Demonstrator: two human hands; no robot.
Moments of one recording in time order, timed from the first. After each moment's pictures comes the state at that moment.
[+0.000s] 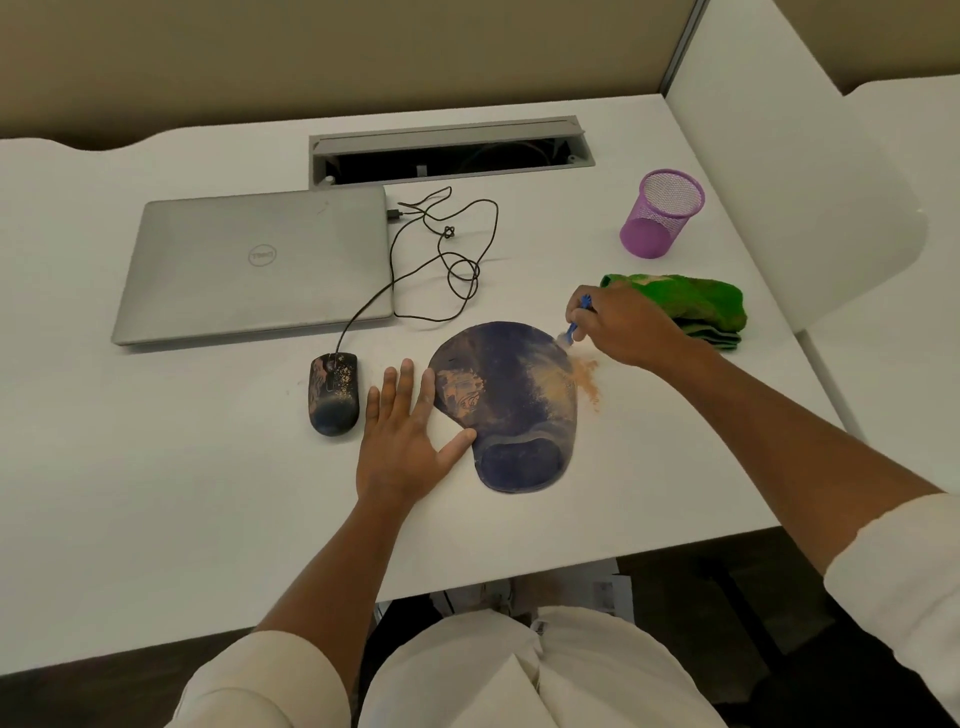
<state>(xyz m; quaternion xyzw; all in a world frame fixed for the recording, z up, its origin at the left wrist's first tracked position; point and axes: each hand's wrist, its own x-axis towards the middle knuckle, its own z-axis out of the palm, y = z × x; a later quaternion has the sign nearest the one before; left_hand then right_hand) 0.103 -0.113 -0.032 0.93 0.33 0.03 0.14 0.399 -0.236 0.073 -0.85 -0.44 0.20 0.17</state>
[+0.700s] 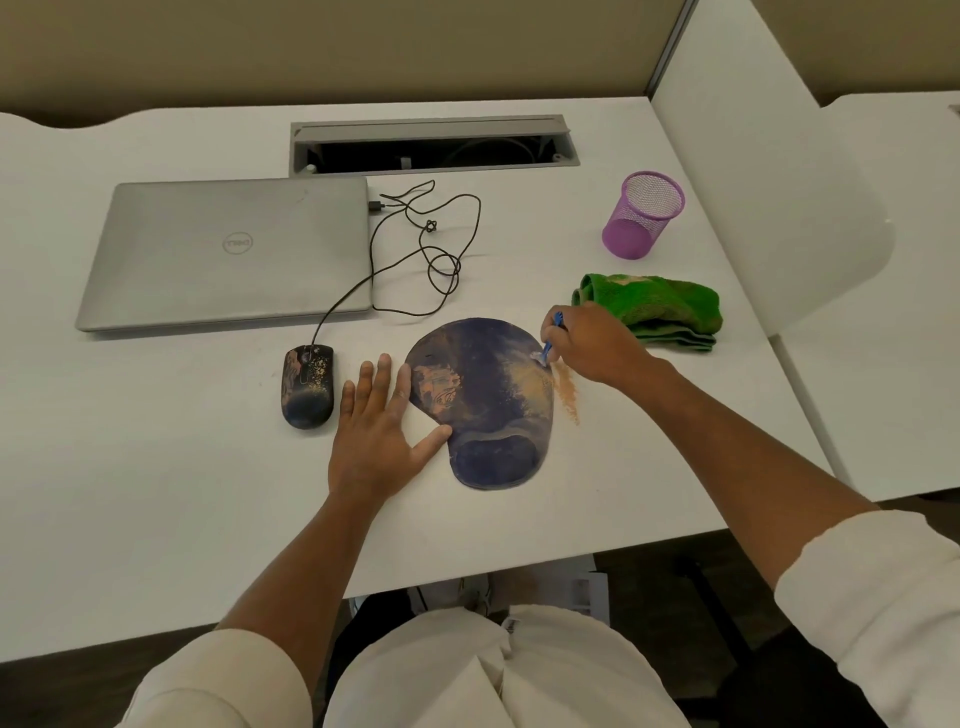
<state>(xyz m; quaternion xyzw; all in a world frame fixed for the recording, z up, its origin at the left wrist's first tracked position) 0.102 -0.113 -0.035 0.93 0.33 0.03 0.15 0.382 -0.242 0.063 -0.86 -0.44 0.21 0.15</state>
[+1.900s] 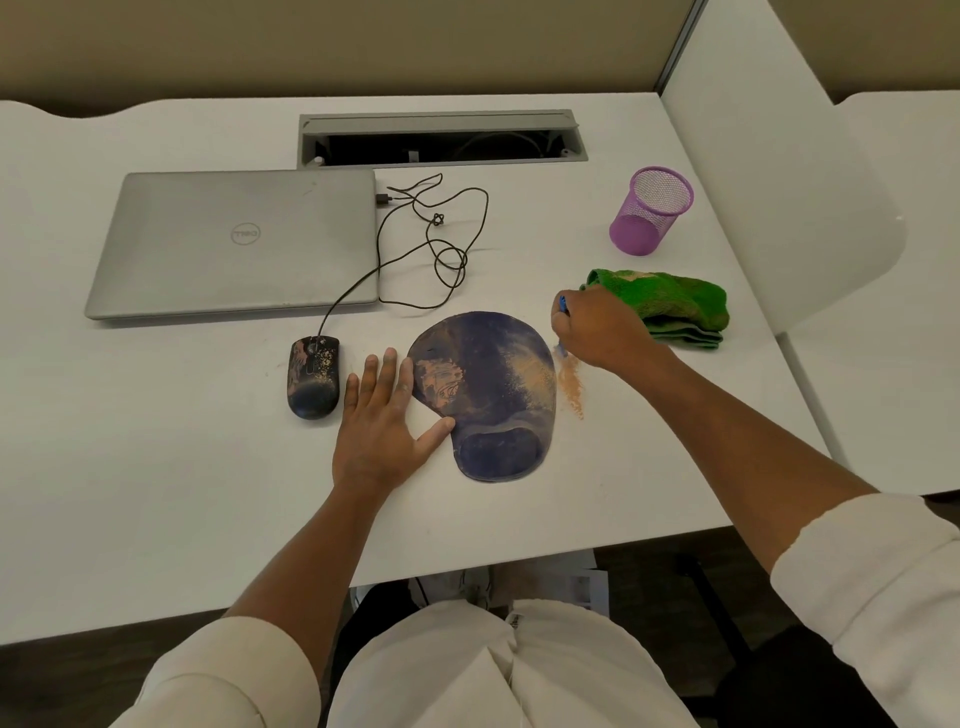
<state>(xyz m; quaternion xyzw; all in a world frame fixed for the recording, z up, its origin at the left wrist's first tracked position) 0.101 -0.115 -0.034 0.93 0.34 0.03 0.15 0.385 -0.234 0.064 -0.88 -0.43 0.14 0.11</state>
